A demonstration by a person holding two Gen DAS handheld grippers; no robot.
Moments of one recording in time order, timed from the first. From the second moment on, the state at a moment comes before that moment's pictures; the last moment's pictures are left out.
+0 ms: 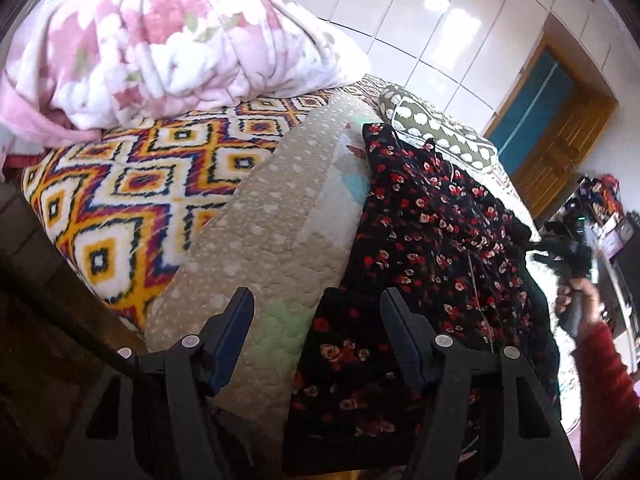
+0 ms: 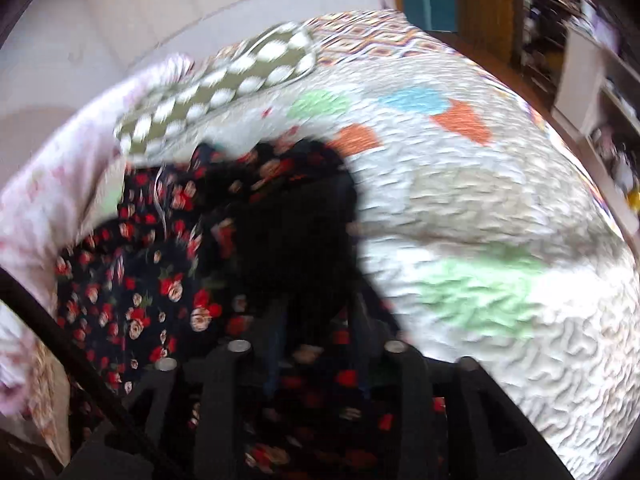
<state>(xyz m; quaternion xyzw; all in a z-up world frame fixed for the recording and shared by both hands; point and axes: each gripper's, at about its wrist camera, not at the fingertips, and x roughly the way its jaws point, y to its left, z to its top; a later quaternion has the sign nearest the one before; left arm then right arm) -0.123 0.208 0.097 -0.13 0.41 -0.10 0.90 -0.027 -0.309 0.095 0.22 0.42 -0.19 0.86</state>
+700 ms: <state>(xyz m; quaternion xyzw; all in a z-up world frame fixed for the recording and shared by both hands) 0.109 0.052 0.048 -0.02 0.49 -0.14 0.86 0.017 -0.264 0.093 0.12 0.45 -0.13 0.88</state>
